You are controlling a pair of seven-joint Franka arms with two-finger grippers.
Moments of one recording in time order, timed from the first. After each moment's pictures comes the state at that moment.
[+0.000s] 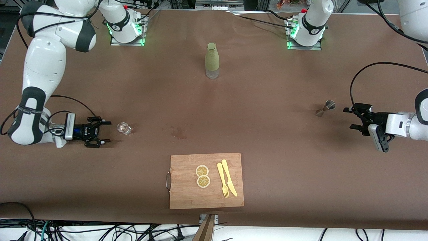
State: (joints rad) left arm 0.03 0.57 0.23 -1.42 -0.46 1.43 1.03; right arm 0.08 1.10 -0.64 -1.37 1.39 1.23 -2.66
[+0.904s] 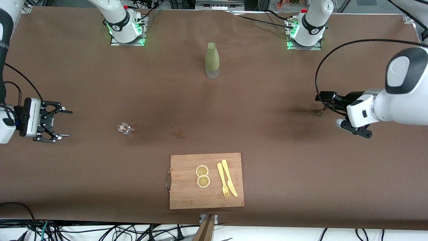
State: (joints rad) left arm -0.06 0.35 -0.01 -1.42 -0.21 1.38 0.20; right arm 0.15 0.45 -0.45 -1.47 0.56 1.60 -1.80
